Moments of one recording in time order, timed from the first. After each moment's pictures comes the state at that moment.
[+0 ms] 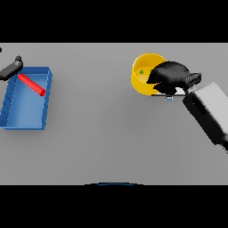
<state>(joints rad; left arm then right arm) -0.60 0.84 -0.45 -1.13 0.20 0.18 0.49 -0.78 -0.55 0.52 -1.18 0.65 0.49 -0.06</state>
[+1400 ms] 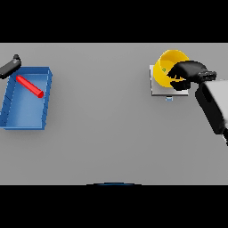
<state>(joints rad) -0.61 0.85 -0.44 -1.15 0.23 0.18 0.53 -0.86 -0.52 0.47 -0.72 0.65 0.37 -0.08</state>
